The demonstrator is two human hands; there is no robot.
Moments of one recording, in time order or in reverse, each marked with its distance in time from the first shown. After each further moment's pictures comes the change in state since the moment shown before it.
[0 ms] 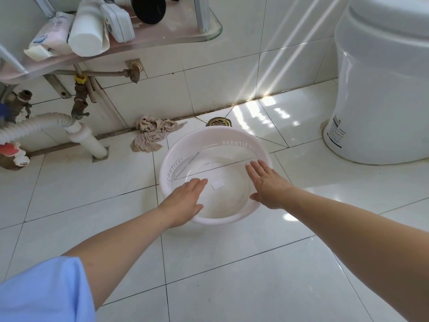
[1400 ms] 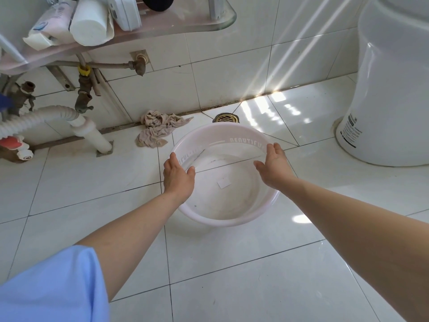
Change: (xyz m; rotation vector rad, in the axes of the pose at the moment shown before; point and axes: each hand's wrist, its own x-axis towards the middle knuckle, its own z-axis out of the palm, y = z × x) left_hand 0.041 -0.016 -0.009 -0.632 0.445 -0.644; right_hand 0.046 -0.002 -0.010 0.587 0.295 0.334
